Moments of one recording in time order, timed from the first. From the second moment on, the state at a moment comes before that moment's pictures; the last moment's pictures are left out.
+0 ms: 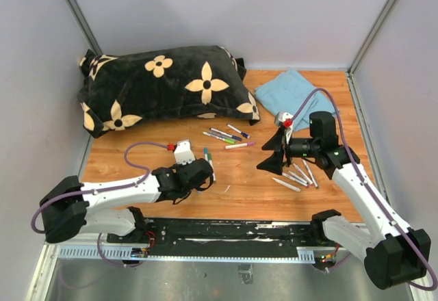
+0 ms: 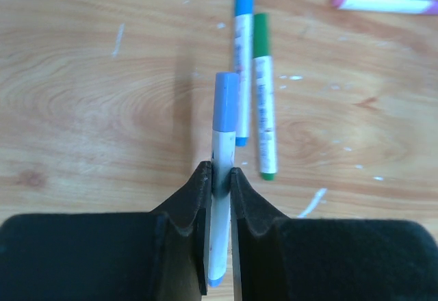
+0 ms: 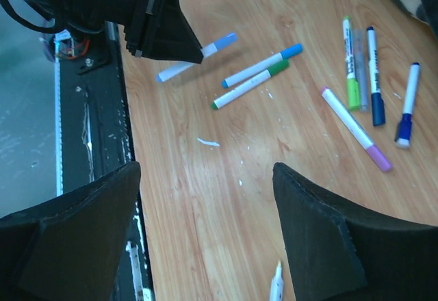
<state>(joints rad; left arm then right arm) -1.06 1.21 0.60 -0.42 -0.65 -1.14 0.28 0.96 0.79 -0.47 -0.99 -0.34</state>
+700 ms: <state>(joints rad) -1.06 1.14 0.46 0.47 -0.33 -0.87 0.28 0.98 0.69 -0.21 -1.07 -0.15</state>
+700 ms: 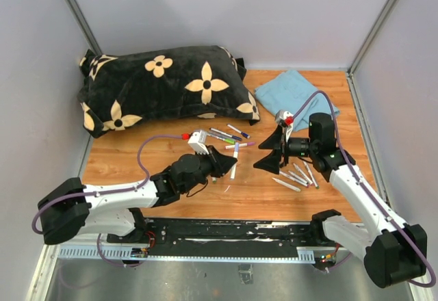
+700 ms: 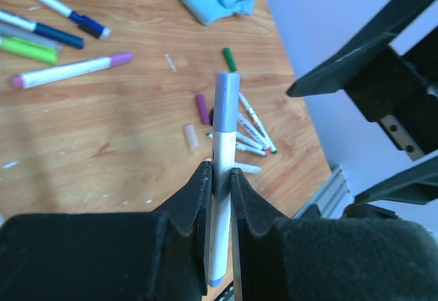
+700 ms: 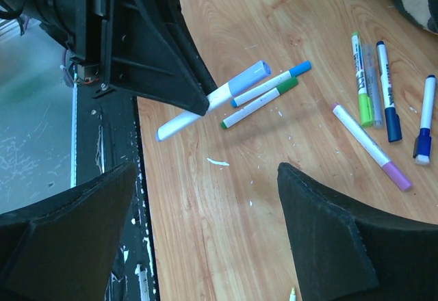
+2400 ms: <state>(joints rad) -1.10 1.44 0.61 1.04 -0.29 -0.85 0.32 0.92 0.57 0.10 -0.96 0.34</state>
